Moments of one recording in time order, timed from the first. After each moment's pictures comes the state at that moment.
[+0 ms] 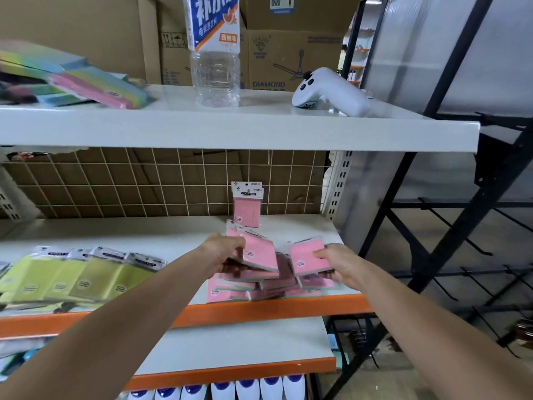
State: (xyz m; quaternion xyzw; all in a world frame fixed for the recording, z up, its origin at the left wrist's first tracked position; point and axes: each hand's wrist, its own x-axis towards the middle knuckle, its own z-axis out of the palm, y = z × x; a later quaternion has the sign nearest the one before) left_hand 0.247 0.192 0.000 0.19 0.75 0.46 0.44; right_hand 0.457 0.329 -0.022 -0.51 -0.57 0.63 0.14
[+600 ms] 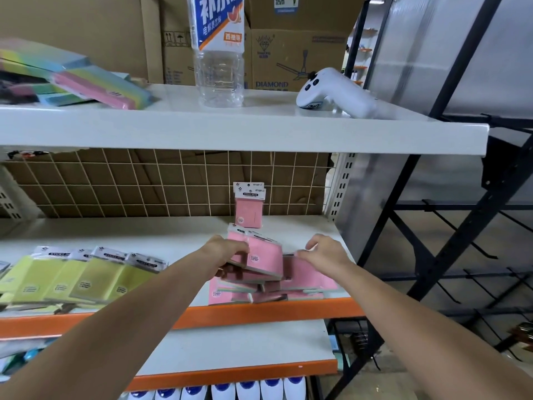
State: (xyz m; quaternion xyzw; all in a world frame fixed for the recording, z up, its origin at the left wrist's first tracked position) left_hand 0.241 0.191 -0.003 0.22 0.80 0.39 0.40; right_hand 0.435 0.316 -0.012 -0.50 -0.79 0.33 0.11
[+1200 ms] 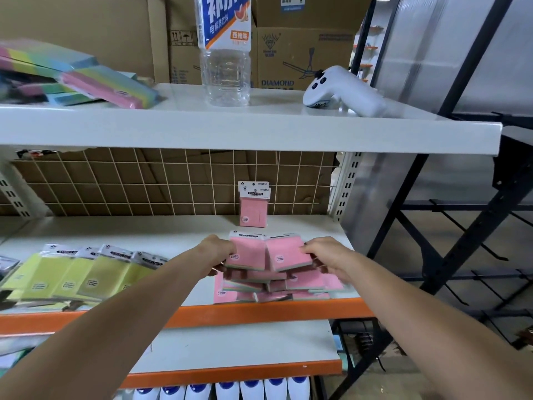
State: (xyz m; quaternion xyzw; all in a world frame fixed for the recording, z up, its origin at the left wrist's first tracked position) left_hand 0.225 0.181 -0.001 0.24 0.84 0.32 0.38; right_hand 0.422 0.322 -0.009 -0.51 -0.68 0.53 0.07
